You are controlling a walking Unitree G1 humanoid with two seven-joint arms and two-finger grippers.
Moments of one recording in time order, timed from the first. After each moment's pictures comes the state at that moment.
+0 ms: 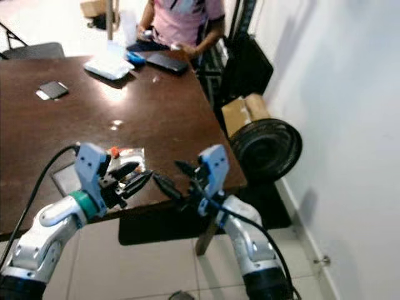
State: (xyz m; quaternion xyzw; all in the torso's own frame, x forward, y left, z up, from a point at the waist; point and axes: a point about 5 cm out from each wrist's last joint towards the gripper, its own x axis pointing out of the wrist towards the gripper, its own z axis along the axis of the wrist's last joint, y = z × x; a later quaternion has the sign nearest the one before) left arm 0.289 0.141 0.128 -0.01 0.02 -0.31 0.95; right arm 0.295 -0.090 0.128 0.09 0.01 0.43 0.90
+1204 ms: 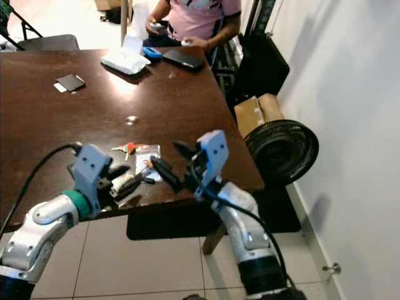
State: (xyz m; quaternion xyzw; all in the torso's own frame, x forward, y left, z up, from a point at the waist) left arm 0.295 0.135 0.130 0.08 0.08 -0.33 0.94; right arm 0.317 -0.109 0.156 0.02 -0.06 0.39 0.92
